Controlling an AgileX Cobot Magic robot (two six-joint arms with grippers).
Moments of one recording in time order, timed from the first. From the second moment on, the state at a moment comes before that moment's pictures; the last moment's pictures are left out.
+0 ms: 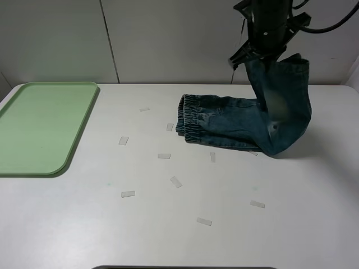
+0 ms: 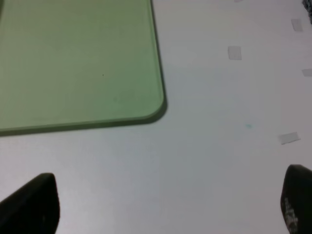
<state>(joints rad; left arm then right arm) 0.00 0.00 -0.49 -0.02 1.06 0.05 0.48 2.04 -1.75 -0.50 1.20 0.29</state>
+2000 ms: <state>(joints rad) 0.00 0.00 -0.49 -0.02 1.06 0.05 0.48 2.06 -1.75 -0.33 1.14 0.36</state>
